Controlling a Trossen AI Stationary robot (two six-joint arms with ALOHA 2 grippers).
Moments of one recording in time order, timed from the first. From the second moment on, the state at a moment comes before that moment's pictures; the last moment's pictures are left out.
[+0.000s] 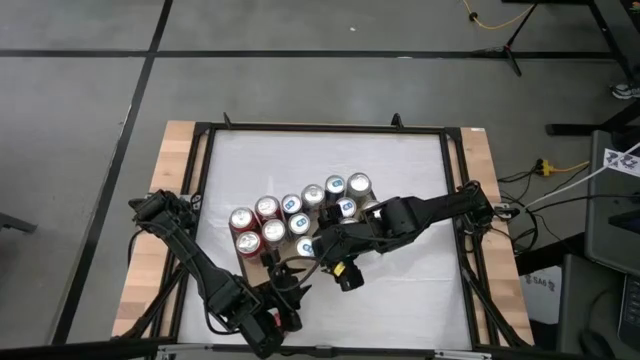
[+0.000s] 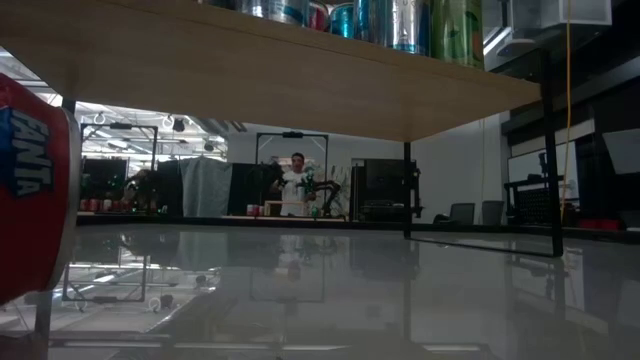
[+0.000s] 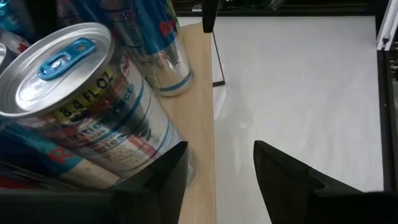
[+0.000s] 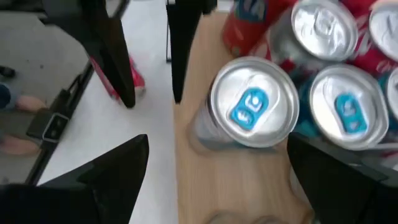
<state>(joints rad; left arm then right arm) -0.74 1.93 1.80 -1.02 -0.92 -0.83 0.36 2.03 2.35 -1.23 0.12 -0.05</state>
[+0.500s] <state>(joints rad) -0.74 1.93 1.80 -1.15 -0.92 -0.83 0.36 2.03 2.35 -1.21 0.00 -0.06</state>
